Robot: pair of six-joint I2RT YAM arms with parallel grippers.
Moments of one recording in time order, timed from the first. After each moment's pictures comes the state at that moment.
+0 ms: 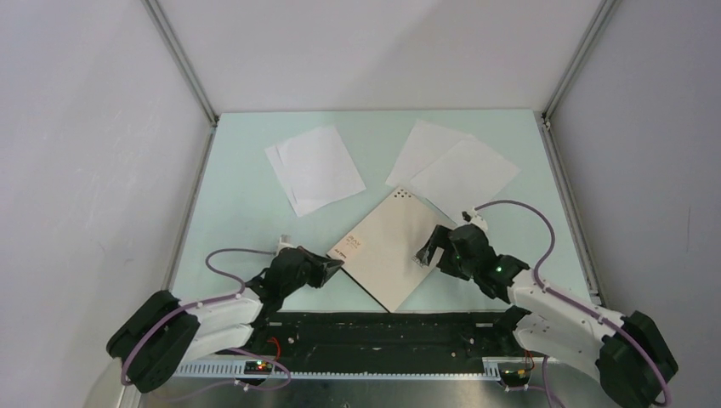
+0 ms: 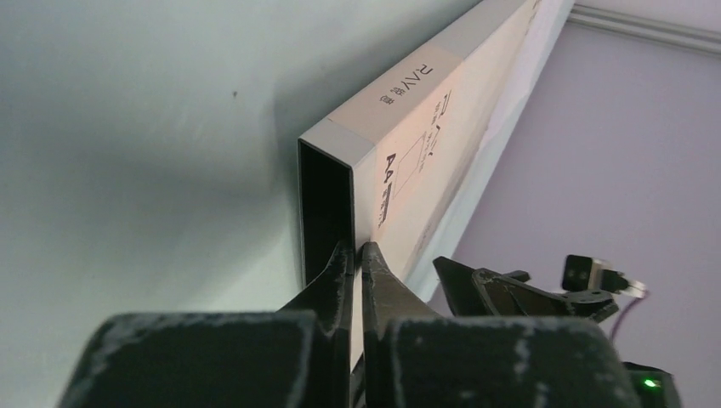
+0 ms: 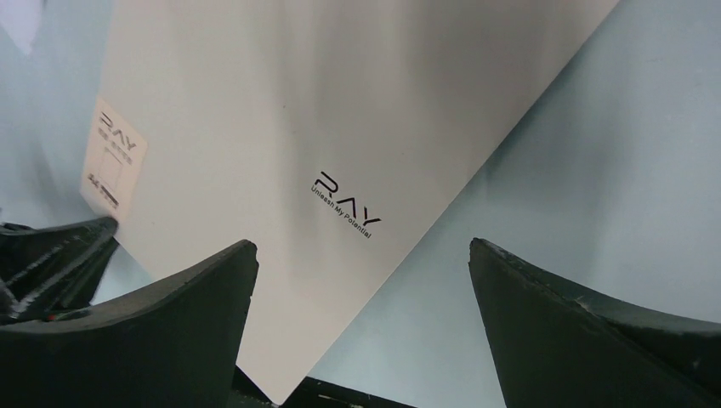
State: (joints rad) left arm -0.67 1.06 0.07 0.41 -0.03 -1.57; right arm 0.70 0.95 0.42 -0.26 0.16 0.93
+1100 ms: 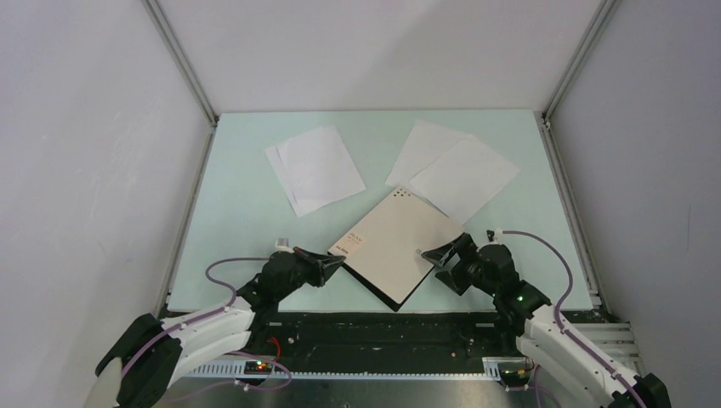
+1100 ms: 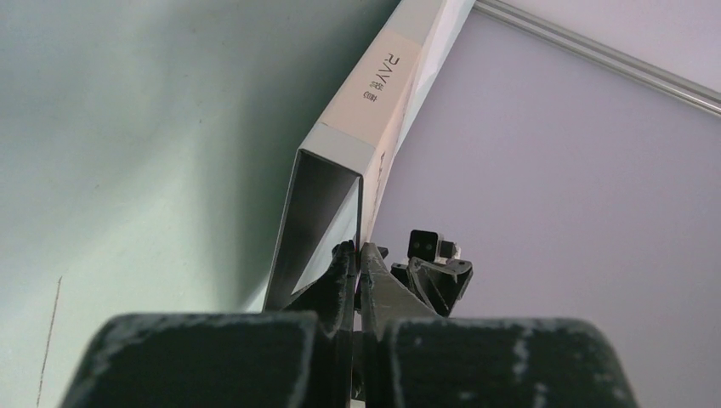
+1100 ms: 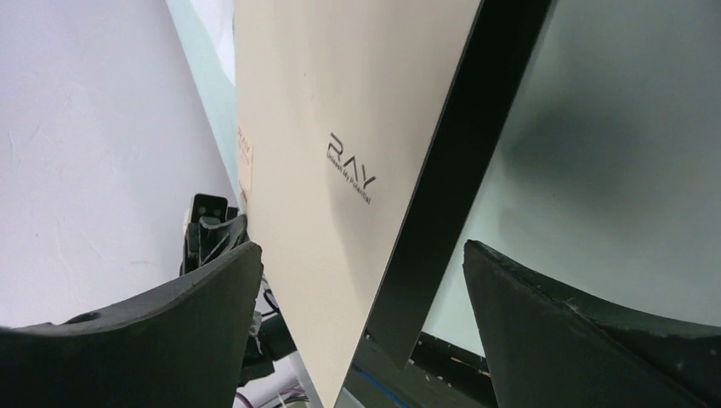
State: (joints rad) left arm -0.66 0.85 0.01 0.42 0.04 -1.80; right arm 0.54 0.51 0.15 -0.18 -0.12 1.32
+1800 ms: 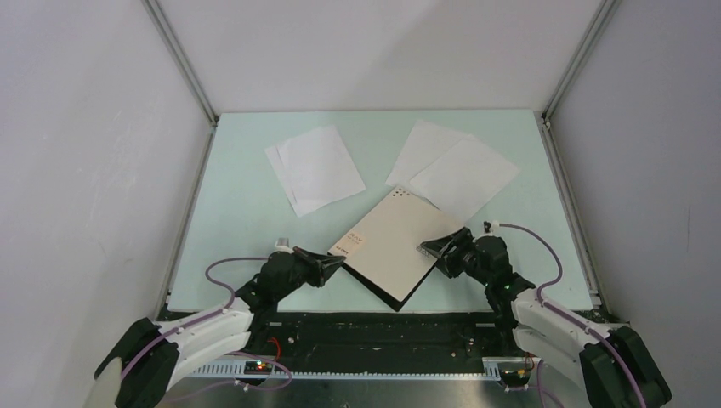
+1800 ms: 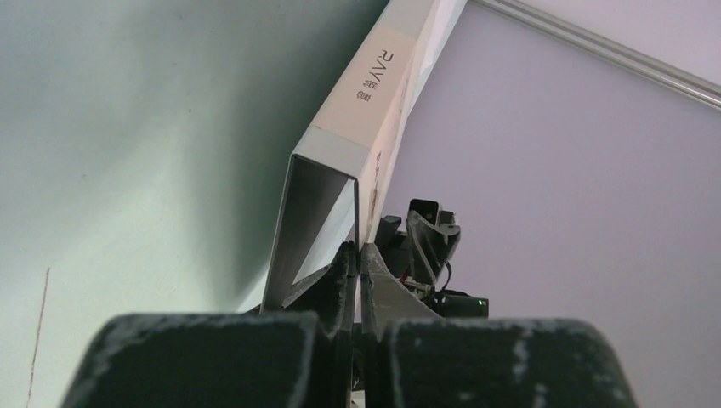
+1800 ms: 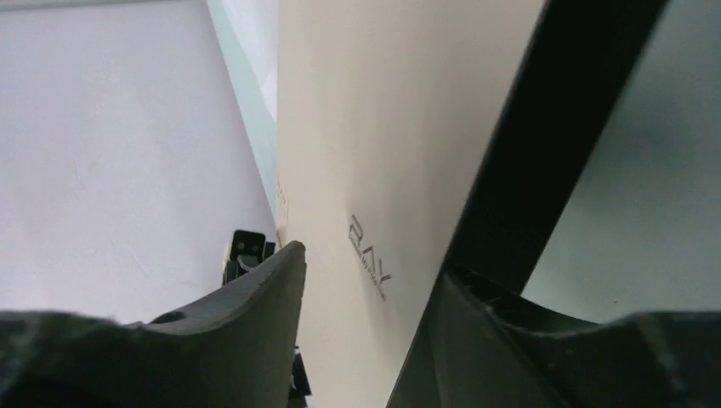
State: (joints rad) left arm -0.66 0.83 0.01 0.40 0.06 -1.80; right arm 0.47 0.84 0.12 0.28 -0.17 1.36
